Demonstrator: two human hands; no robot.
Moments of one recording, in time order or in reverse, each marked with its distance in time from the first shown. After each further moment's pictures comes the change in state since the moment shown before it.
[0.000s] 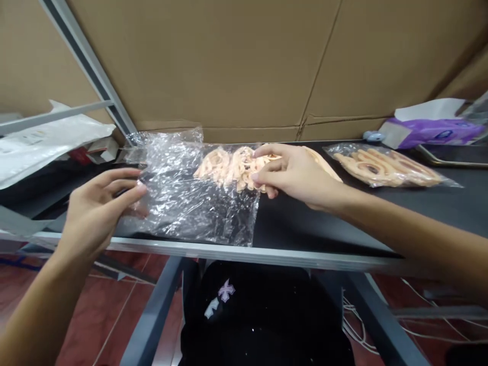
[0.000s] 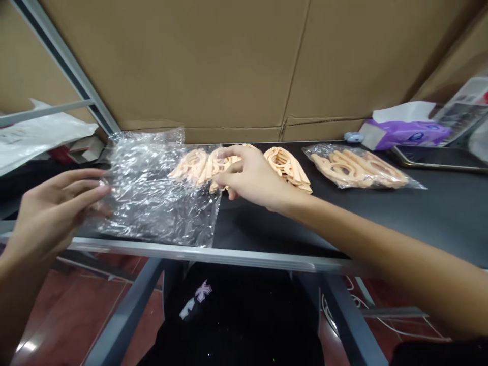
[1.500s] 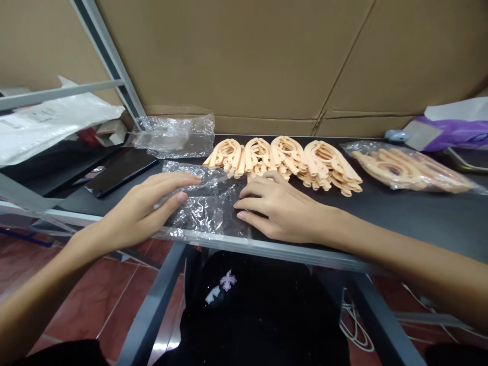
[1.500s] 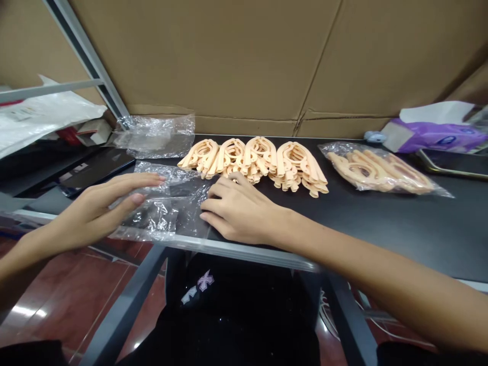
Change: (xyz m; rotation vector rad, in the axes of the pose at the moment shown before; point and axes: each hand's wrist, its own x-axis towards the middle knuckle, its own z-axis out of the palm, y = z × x) left_hand -0.007 -0.008 0.004 0.692 -0.595 0.628; right_hand -0.016 0.030 0.031 -0.891 -0.393 -0.725
